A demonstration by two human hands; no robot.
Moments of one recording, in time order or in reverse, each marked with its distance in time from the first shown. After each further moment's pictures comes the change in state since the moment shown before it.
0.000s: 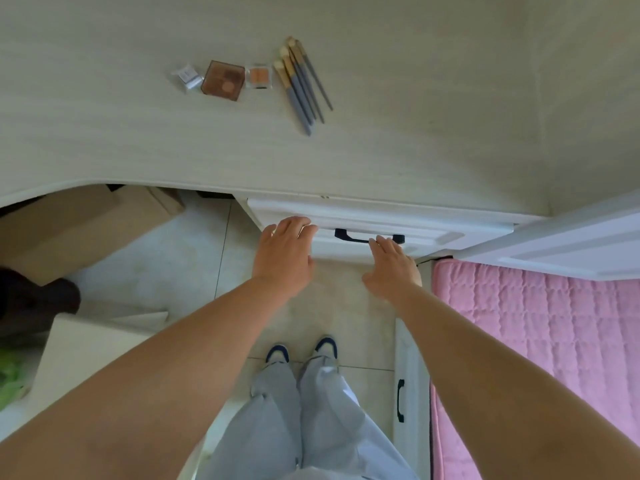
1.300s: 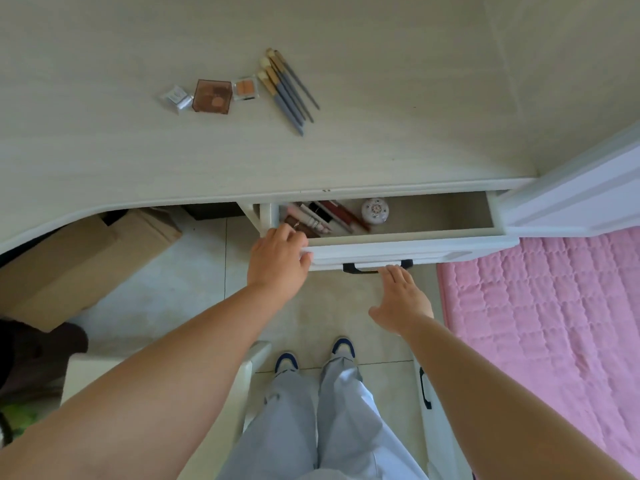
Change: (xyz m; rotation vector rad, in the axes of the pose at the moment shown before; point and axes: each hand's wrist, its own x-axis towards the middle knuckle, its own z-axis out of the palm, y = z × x) left_hand -0.019 -0.021 -0.013 -0.022 -0.003 0.012; right_hand -0.063 -0.014 0.049 0.130 0.009 0.125
